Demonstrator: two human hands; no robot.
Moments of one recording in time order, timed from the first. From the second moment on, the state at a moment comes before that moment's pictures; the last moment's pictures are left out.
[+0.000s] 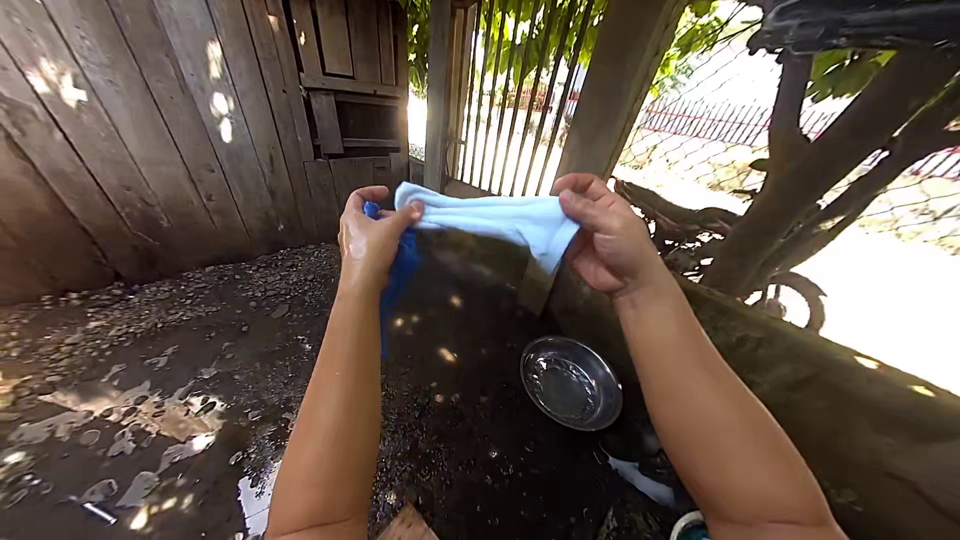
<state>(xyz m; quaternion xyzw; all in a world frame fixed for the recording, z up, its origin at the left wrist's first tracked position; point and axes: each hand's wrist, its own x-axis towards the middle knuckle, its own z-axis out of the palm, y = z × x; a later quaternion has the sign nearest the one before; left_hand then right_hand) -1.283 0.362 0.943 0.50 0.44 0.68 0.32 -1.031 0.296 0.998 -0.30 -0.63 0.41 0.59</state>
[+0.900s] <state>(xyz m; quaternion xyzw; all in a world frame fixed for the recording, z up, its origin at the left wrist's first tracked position) -1.213 0.352 0.977 0.81 0.47 0.33 0.12 -1.017 0.325 0.987 -0.61 -0.74 0.03 0.28</state>
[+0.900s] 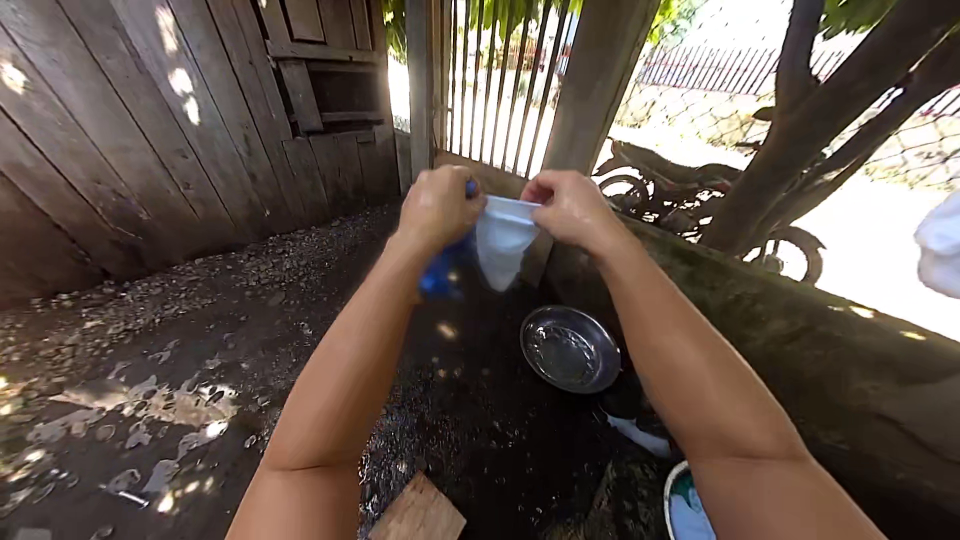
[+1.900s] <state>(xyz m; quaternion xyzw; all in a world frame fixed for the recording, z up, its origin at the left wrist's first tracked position) -1.168 0.304 1.059 0.82 0.40 0.41 0.05 -1.003 0.266 1.071 -0.61 -0.67 -0.06 0.42</state>
